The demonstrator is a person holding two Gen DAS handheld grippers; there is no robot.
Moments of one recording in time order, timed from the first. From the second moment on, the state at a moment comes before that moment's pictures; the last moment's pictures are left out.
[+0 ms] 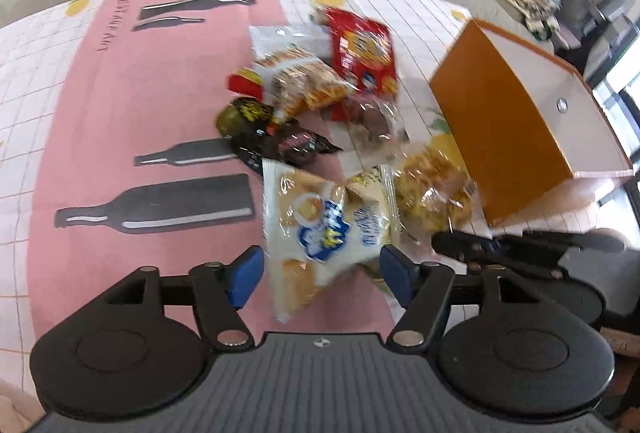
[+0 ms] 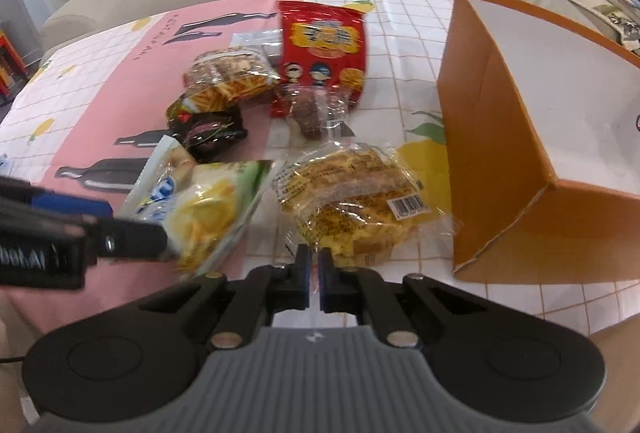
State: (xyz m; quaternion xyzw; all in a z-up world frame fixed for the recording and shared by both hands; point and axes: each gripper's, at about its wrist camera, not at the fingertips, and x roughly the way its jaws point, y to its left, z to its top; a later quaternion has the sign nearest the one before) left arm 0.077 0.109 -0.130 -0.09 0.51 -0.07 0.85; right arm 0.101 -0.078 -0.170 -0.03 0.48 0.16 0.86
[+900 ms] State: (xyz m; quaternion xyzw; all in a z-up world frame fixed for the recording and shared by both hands) left arm 0.119 0.126 -0.173 -0.33 0.53 -0.02 0.78; right arm 0.109 -0.056 -0.192 -0.16 0.41 0.13 0.89
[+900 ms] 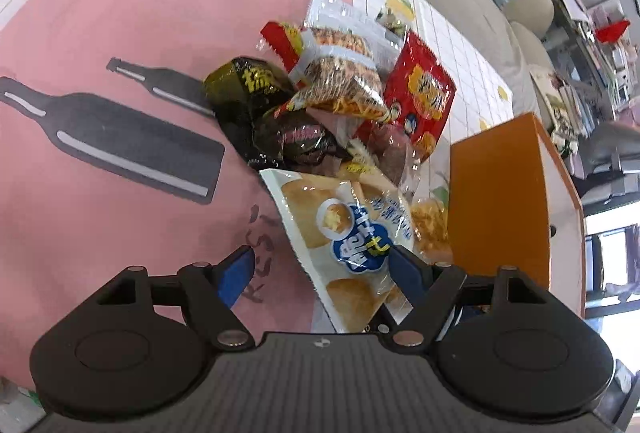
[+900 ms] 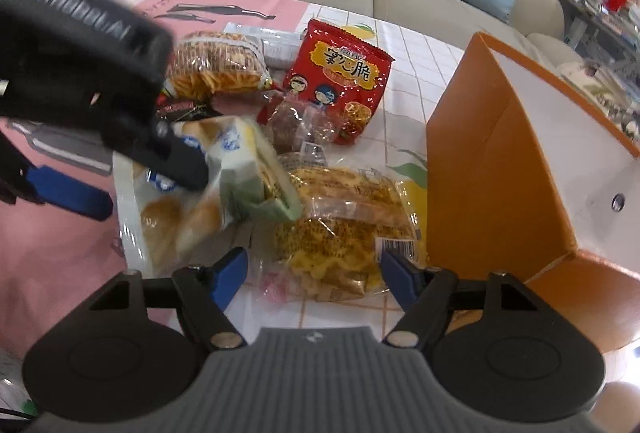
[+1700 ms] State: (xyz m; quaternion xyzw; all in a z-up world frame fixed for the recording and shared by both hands) left arm 0.127 0.112 -0.168 -0.31 0.50 -0.05 0.81; right arm 0.101 -0.049 -0.192 -0.21 0.38 0.14 0.89
